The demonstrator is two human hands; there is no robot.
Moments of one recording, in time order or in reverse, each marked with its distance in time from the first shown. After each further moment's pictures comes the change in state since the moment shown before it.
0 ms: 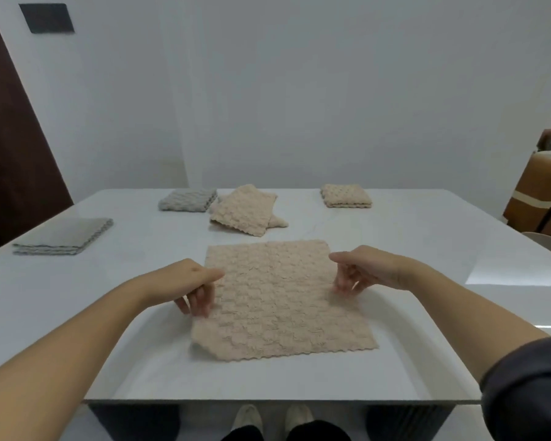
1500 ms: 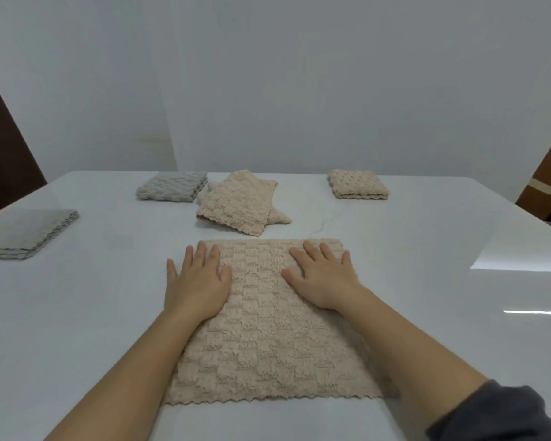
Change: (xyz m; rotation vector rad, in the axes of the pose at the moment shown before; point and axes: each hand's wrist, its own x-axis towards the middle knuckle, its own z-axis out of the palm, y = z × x) left_hand 0.122 -0.025 0.047 0.542 0.436 -0.138; right_hand 0.120 0.006 0.057 -0.892 0.324 0.062
